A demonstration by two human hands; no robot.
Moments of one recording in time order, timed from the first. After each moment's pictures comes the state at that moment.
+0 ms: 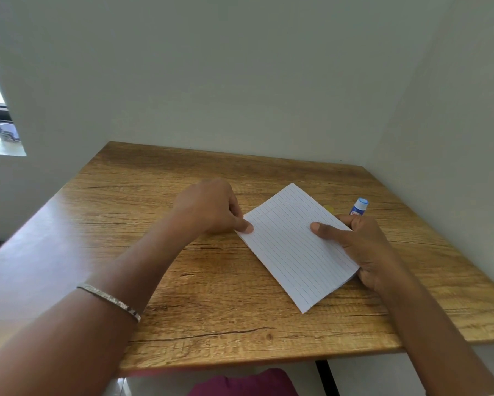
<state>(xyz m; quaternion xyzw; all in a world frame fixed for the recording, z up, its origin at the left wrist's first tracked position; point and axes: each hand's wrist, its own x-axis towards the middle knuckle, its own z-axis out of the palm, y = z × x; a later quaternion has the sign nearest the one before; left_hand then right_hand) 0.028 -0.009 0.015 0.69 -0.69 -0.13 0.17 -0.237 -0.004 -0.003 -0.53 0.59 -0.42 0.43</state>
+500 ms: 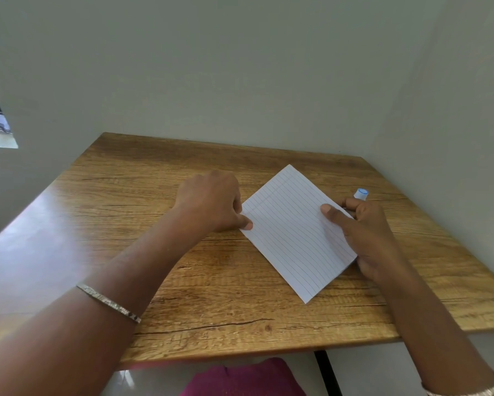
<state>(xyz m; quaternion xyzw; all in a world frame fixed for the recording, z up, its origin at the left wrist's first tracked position) 0.015 0.000 0.016 0.69 -0.71 -0.01 0.13 -0.239 -0.007 -0.005 -0.57 0.59 -0.45 0.36</state>
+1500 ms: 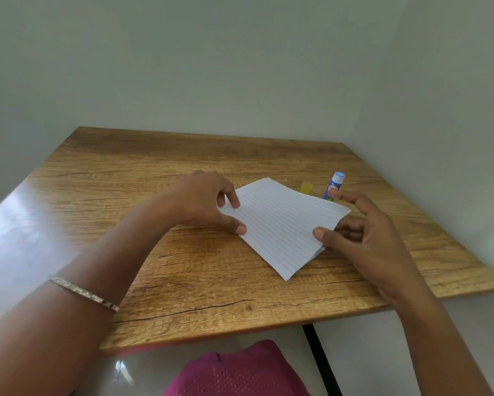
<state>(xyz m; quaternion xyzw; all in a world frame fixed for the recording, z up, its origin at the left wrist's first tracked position) 0.018 -0.002 0.013 0.58 -0.80 -0.12 0.10 -0.274 0.057 -0.006 -0.65 0.53 -0.44 0.32</state>
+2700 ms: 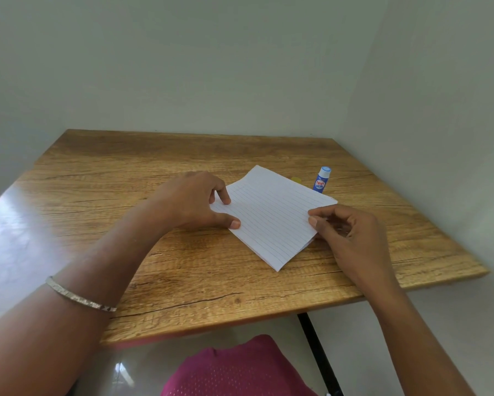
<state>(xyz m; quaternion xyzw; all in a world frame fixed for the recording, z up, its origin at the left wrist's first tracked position) 0.010 0.002 0.008 0.60 -0.79 -0.09 0.11 -0.272 0.054 -0.026 -0.65 0.57 -0.48 0.17</state>
